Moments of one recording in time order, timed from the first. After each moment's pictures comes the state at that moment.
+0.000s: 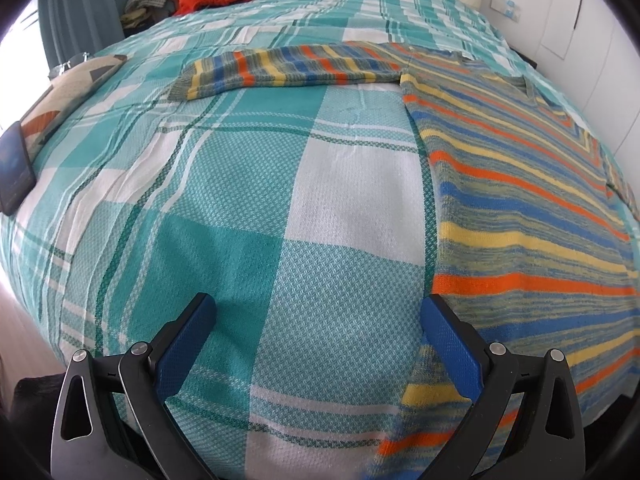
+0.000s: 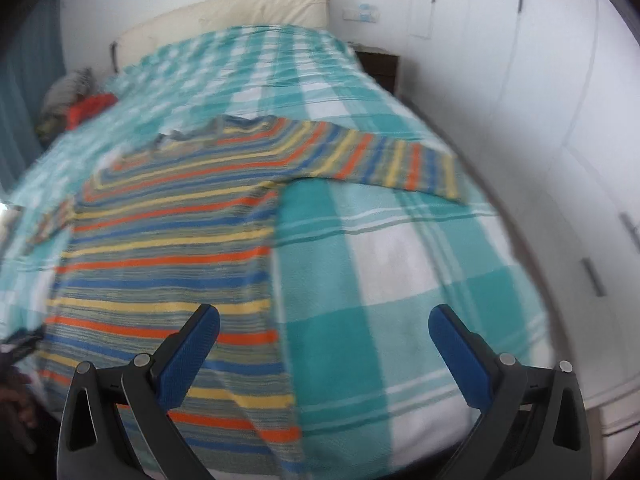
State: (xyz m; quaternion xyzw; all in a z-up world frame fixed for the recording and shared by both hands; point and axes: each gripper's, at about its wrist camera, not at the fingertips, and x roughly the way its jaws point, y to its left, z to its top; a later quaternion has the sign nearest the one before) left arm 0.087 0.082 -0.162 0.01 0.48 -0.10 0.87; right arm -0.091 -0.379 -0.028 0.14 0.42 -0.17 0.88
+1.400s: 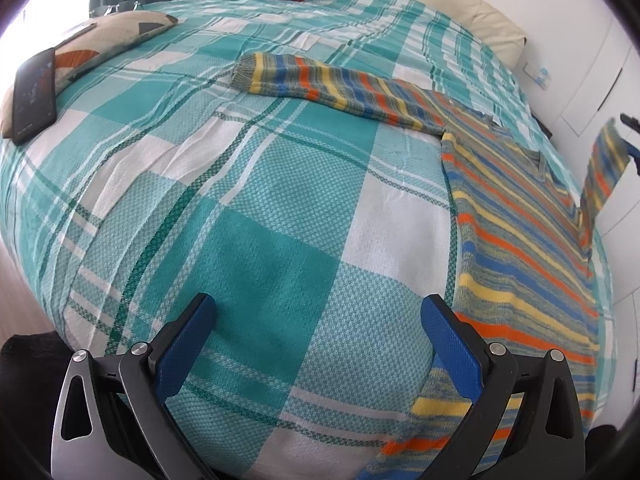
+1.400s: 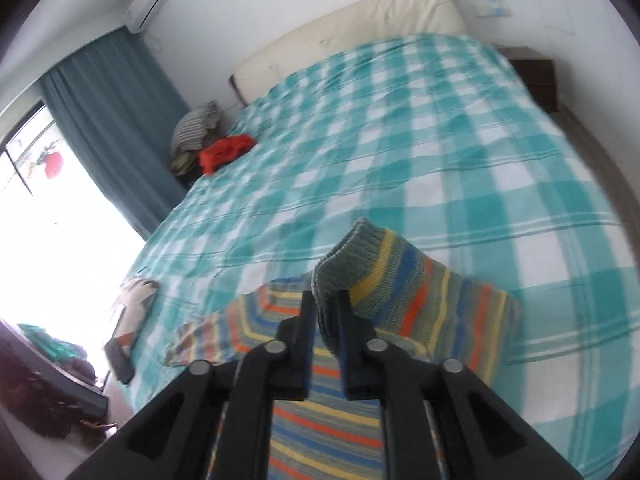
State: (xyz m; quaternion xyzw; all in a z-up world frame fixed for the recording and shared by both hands) left arm 0.092 0.124 -0.157 -0.11 0.47 -0.06 0.87; right arm 0.203 -0.402 0.066 0.23 0.39 0.10 0.88
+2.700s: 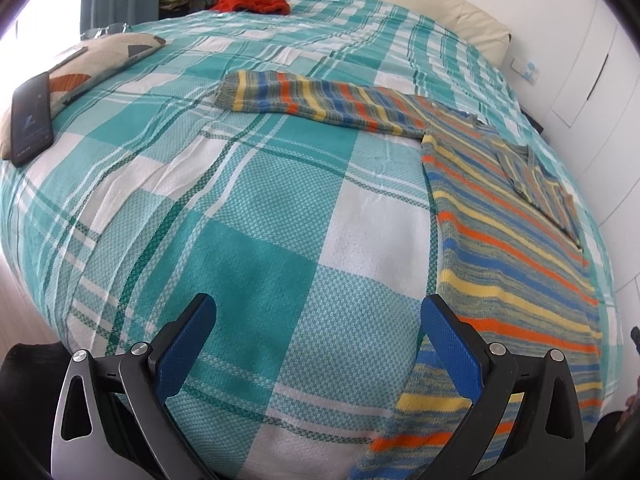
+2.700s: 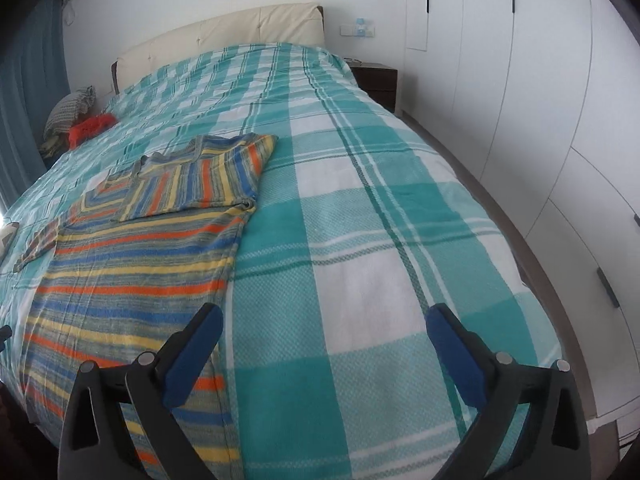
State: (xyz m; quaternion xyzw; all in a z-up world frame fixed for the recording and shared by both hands) left arm 0.083 0.111 -0.149 -0.08 0.45 -0.07 0.89; right arm -0.091 -0.412 -0.051 0.09 0.38 -0.23 0.89
